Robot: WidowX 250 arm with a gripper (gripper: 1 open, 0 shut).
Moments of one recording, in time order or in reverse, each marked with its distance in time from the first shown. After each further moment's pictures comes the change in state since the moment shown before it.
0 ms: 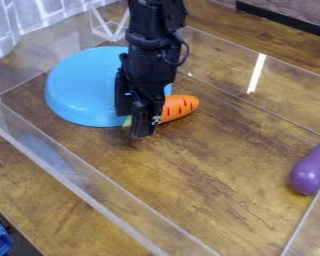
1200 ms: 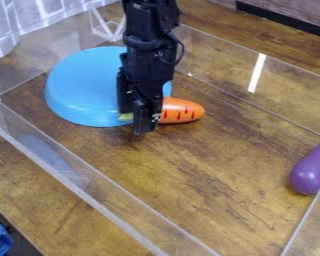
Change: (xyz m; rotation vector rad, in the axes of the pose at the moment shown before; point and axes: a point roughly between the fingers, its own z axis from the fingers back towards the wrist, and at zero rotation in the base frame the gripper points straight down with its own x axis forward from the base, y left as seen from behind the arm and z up) arm 0.010 0.016 -0.012 0.016 -0.062 0.004
